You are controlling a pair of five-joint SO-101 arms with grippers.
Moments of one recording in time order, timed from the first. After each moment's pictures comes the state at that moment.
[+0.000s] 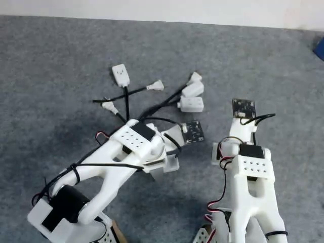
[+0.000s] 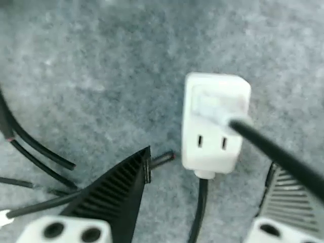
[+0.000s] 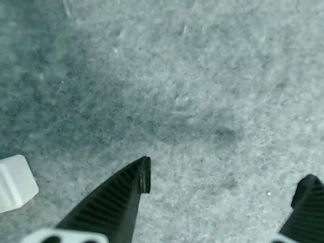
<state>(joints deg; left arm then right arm) 29.0 -7.8 39.6 54.5 -38.5 1.0 -37.6 60.8 54.1 3.3</state>
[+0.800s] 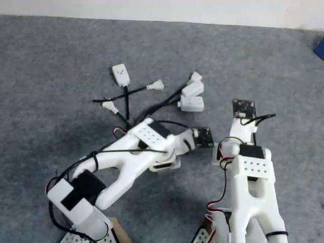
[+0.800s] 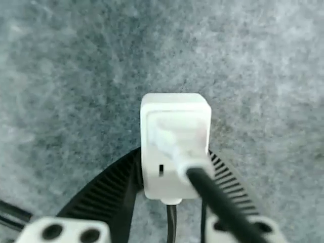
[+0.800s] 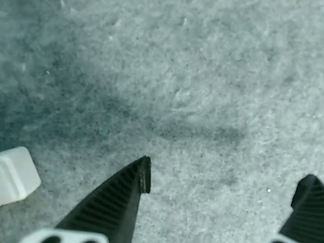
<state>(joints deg) 30.2 6.5 29.7 57.5 -38.5 1.0 -37.6 61.0 54.1 3.3</state>
